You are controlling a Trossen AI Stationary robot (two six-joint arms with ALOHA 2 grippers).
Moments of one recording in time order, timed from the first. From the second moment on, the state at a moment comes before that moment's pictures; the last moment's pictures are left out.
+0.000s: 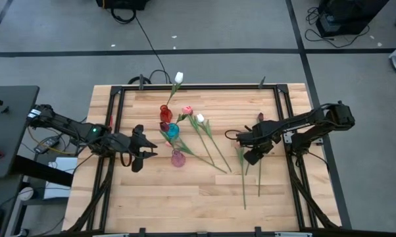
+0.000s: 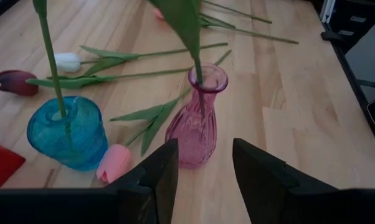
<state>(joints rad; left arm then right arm) -0.34 0.73 0.57 -0.44 -0.30 -0.39 0.01 1.43 0.73 -1.02 -0.16 0.93</state>
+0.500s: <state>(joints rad) -0.34 0.73 0.57 -0.44 -0.30 -0.39 0.05 1.44 0.63 -0.88 -0.19 1.10</state>
